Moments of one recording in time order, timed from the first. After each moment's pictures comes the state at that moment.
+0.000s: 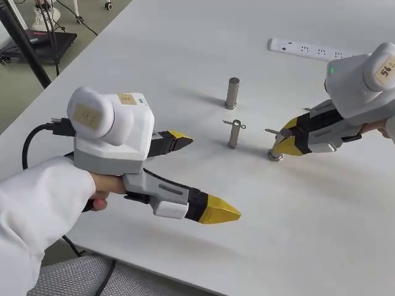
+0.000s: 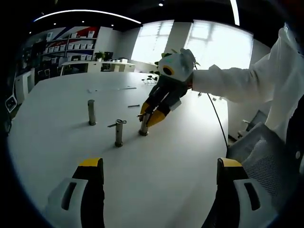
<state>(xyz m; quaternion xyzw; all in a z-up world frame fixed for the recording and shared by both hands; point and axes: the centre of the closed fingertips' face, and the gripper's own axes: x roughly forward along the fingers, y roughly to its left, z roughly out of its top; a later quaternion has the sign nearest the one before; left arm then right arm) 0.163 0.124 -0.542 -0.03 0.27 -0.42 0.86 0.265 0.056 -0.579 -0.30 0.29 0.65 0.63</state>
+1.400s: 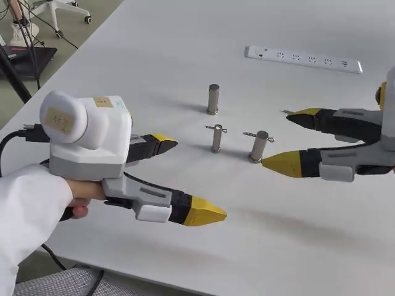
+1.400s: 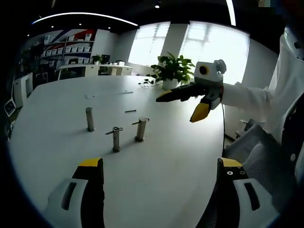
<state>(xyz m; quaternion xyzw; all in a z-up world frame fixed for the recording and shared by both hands) 0.156 0.125 -0.522 -0.02 0.26 -0.43 0.86 0.206 0.026 -0.496 -0.08 0.20 0.57 0.79</state>
